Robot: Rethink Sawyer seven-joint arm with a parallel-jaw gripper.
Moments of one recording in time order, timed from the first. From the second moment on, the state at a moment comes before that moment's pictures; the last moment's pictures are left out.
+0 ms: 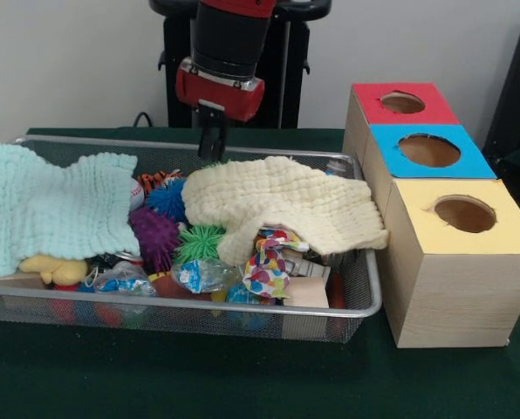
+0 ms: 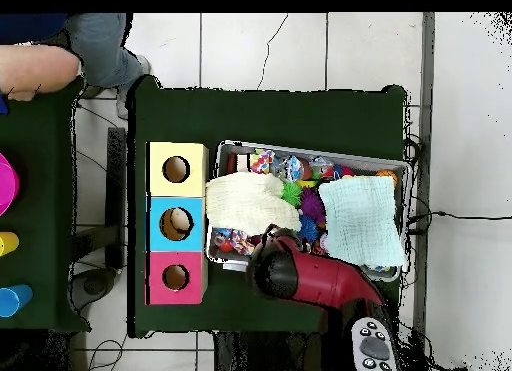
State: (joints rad) arm -0.24 -0.67 -0.14 1.91 -0.16 0.15 1.92
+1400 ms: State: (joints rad) arm -0.32 -0.65 -0.14 1.97 -0.29 0.13 1.92
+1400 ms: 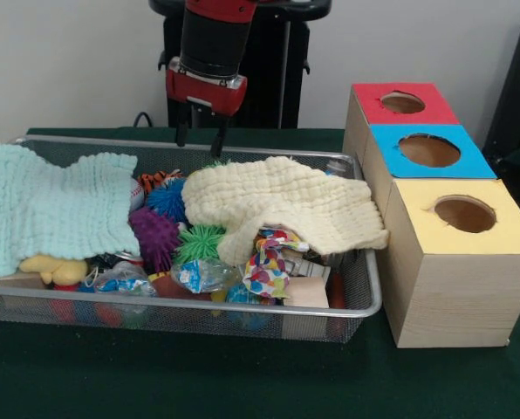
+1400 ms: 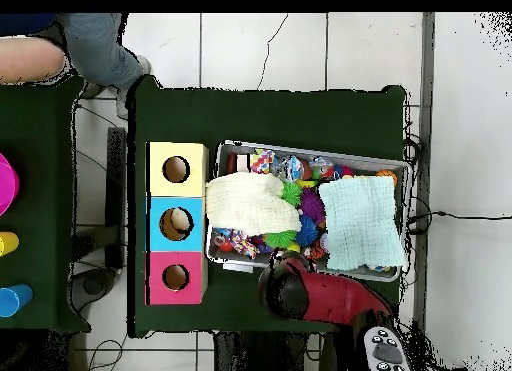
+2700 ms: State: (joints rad) arm -0.38 -0.50 -0.14 1.94 -0.36 0.01 1.92
